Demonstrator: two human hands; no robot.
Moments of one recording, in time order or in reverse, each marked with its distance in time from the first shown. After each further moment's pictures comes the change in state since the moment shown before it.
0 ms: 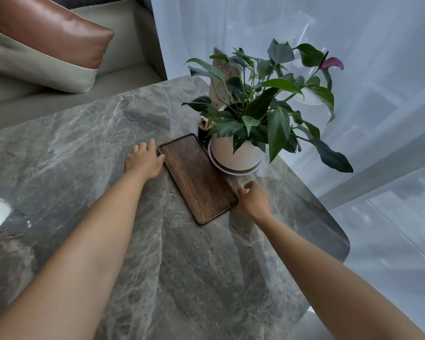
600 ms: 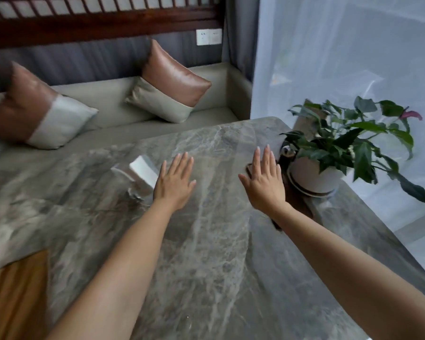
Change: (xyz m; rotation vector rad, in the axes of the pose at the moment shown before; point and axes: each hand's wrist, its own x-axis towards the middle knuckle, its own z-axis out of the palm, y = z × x) left_hand -0.161 -0.163 -0.054 0.205 0.292 0.034; right_hand -0.130 -0.150 0.061 -0.499 0.121 -0.744
